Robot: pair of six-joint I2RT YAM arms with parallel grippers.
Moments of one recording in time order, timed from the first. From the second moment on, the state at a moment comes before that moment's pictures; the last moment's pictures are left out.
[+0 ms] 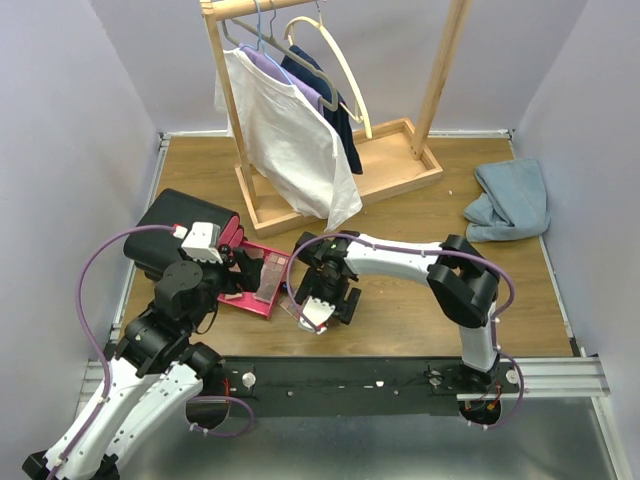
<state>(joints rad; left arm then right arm) -0.59 0.40 0.68 -0.57 -0.25 -0.37 1.02 1.96 1.39 -0.90 -0.28 -1.76</state>
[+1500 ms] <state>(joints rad) -0.59 0.28 0.67 -0.58 -0.28 -0.39 1.04 1.83 1.43 -0.91 -0.15 -1.36</state>
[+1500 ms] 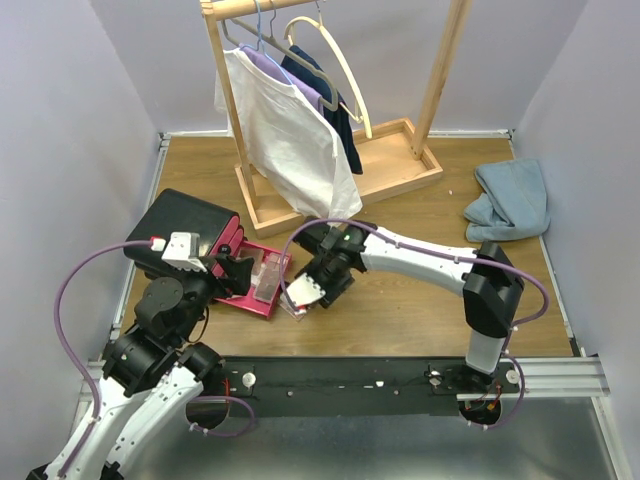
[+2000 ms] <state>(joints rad) -0.59 0.22 0.67 -0.58 -0.32 -0.39 1.14 2.05 1.81 -0.84 0.08 -1.43</state>
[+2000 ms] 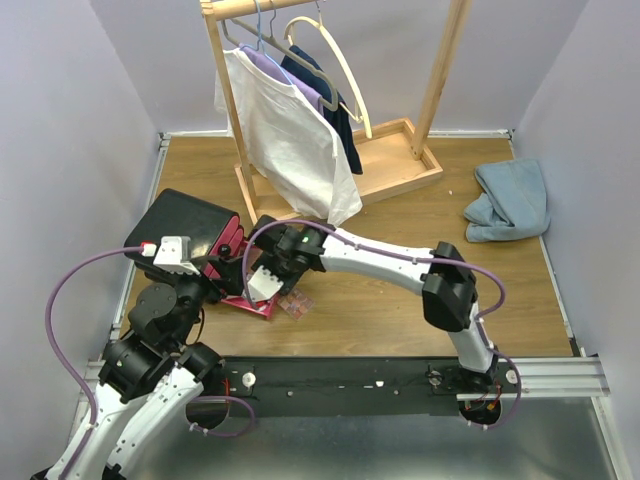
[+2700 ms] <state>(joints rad) -0.58 0.21 0.67 -0.63 -0.35 -0.39 1.19 2.18 1.87 -0.77 0.13 -1.57</state>
